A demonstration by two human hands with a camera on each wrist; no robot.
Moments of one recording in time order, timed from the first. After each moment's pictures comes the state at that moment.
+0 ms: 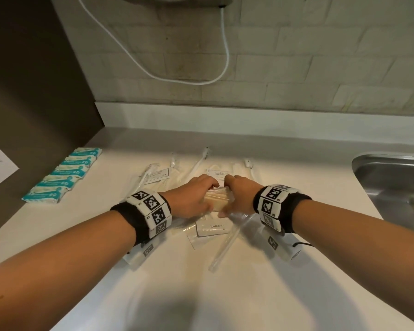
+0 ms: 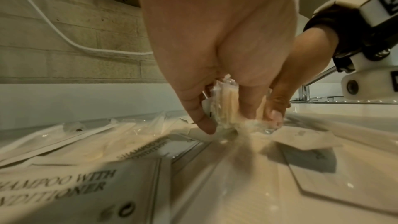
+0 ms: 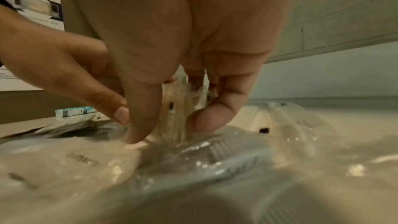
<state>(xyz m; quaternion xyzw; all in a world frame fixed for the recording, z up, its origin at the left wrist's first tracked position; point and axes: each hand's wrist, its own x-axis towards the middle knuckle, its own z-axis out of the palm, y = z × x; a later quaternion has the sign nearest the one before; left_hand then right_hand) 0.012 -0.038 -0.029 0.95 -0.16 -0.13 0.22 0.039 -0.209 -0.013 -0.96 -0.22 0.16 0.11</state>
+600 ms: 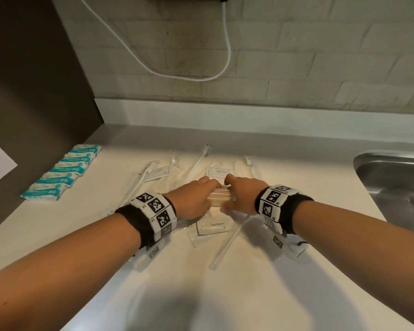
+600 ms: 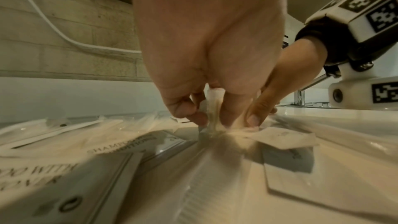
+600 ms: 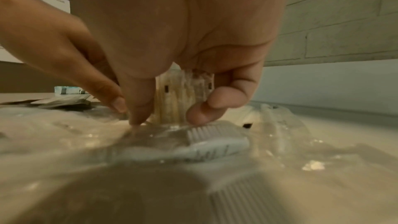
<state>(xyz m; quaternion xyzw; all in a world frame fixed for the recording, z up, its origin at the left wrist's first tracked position) 0.005 -0.049 -0.028 0.96 -0.15 -0.13 0.17 0.039 -0.214 -0.018 -0.96 -0.25 0.14 0.04</state>
